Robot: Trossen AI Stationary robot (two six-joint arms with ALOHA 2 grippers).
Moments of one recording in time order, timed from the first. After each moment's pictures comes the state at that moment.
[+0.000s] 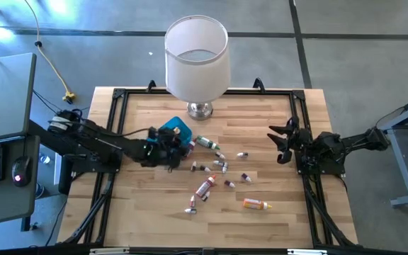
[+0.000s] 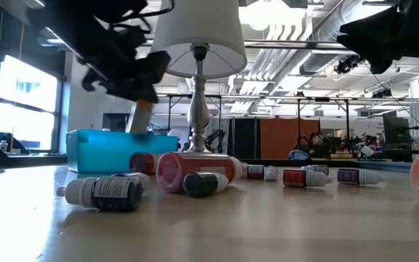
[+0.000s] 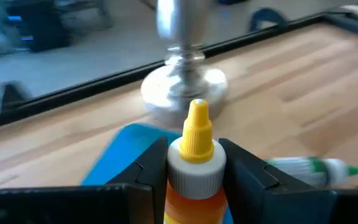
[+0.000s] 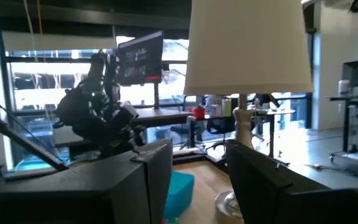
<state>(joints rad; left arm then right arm) -0.17 1.44 0.76 -0.17 -1.06 -0.83 0.20 0.13 0.01 0.45 0.52 -0.11</state>
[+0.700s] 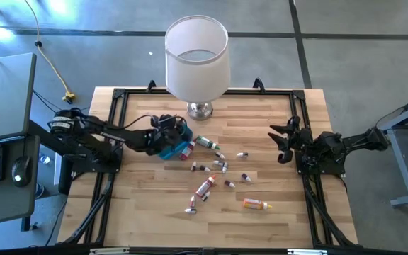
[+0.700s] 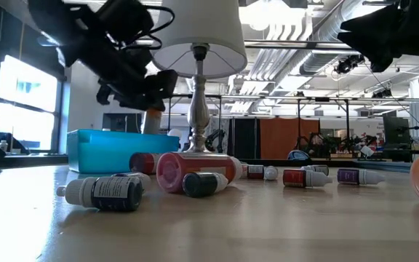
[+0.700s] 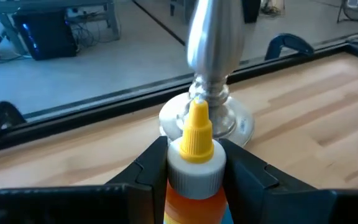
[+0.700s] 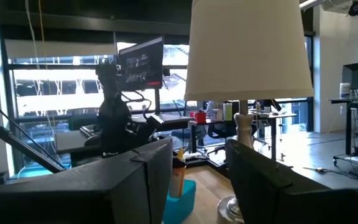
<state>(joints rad) 0.02 1.46 0.62 0.27 -1.00 -0.57 0.20 0.13 0.01 0.47 0.51 -0.11</state>
